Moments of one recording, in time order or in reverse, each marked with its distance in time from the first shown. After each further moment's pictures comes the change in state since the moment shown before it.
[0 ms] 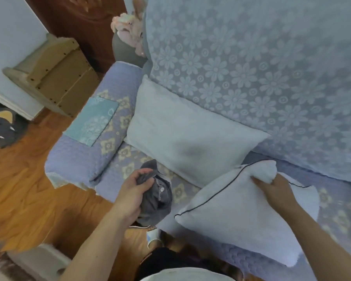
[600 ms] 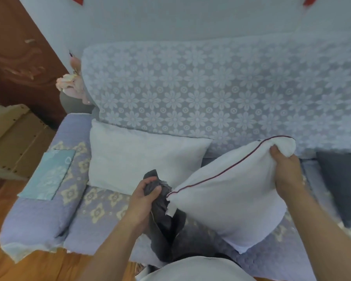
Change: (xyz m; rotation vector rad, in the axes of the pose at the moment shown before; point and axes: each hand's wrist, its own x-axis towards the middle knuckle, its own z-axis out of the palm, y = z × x) left_hand -0.035 -0.028 0.147 0.107 -0.231 0.106; right_hand -0.058 0.010 -0.164 0.669 0.605 0.149
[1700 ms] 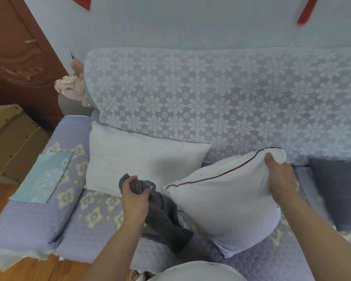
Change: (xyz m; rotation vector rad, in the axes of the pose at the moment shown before) left_hand 0.022 -0.003 -0.028 0.178 0.341 0.216; right_hand -0.015 0.011 0.018 -0.110 0.036 0.011
